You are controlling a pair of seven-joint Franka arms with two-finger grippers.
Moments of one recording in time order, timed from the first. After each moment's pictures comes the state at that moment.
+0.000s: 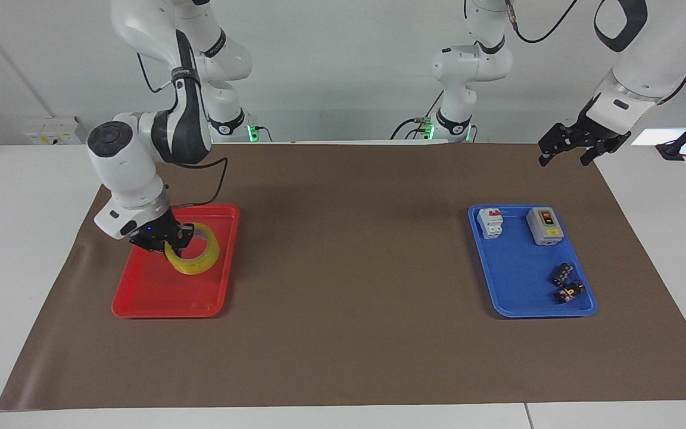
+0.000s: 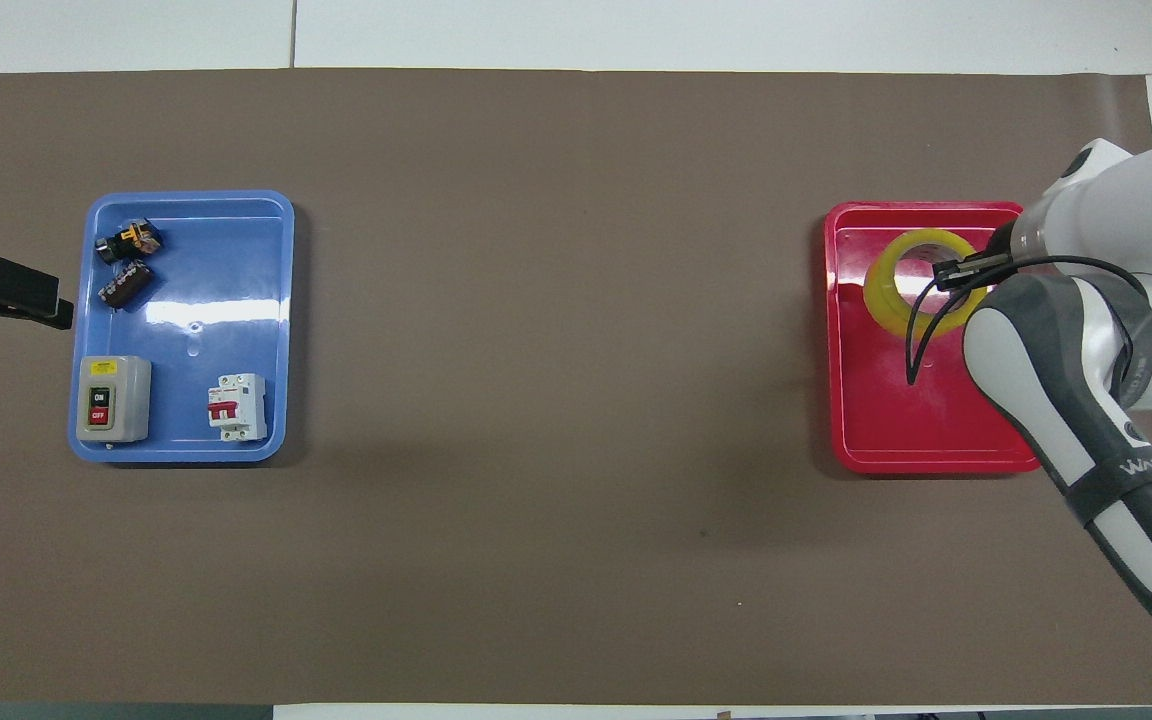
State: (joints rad) left arm -0.04 0.01 0.02 -1.56 -0.04 1.49 0.03; right arm -0.06 0.17 0.02 -1.98 -0.06 2.24 -0.16
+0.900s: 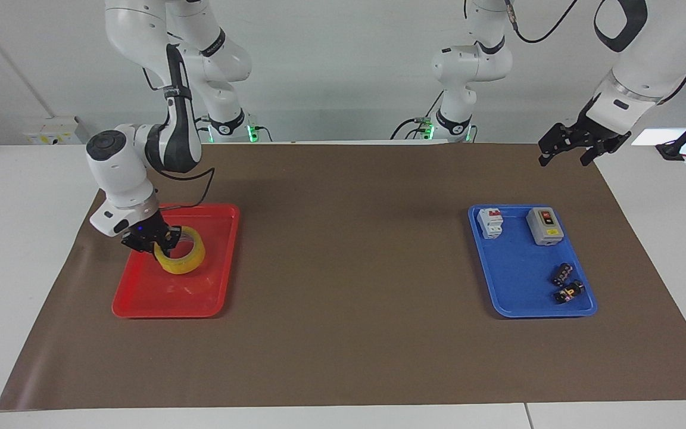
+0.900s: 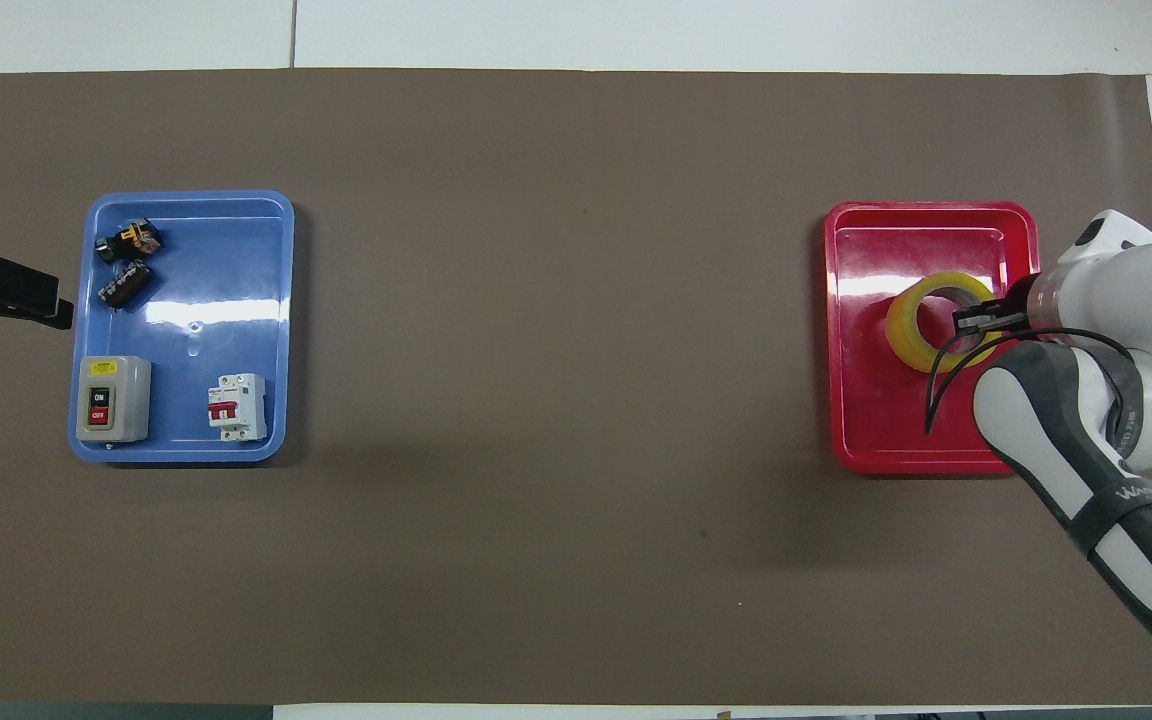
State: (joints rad) left arm -0.04 0.01 0.02 -1.56 -0.04 1.49 0.03; right arm -0.13 0.14 0.02 -2.19 -0.06 2.48 -0.24
